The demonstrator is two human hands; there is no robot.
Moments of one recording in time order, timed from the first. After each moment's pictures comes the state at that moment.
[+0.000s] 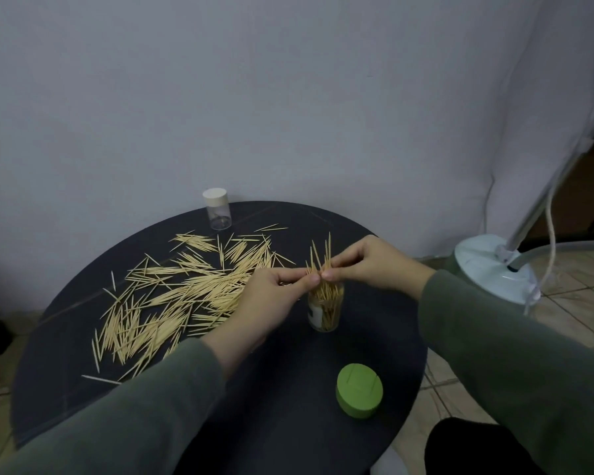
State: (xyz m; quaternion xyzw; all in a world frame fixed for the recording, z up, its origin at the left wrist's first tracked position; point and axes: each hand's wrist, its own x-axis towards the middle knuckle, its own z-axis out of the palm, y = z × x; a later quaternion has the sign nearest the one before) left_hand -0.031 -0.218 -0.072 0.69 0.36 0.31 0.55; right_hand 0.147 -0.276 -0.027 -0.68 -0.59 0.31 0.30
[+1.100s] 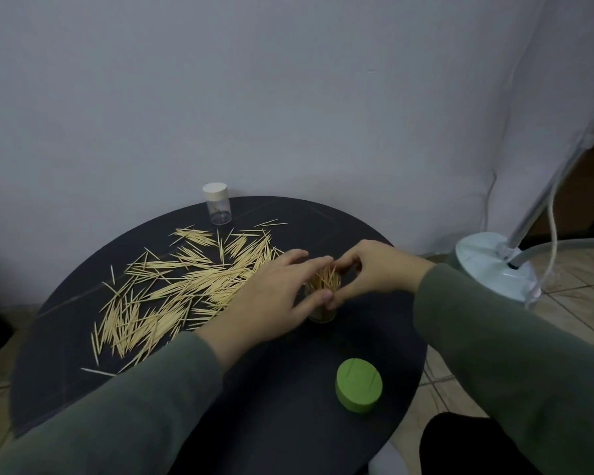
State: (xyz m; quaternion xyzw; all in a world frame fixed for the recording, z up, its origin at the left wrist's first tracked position) left_hand -0.042 -0.221 -0.062 0.95 0.24 0.18 0.09; right_hand 0.153 -0.276 -0.028 -0.70 -0.66 0.26 0.10
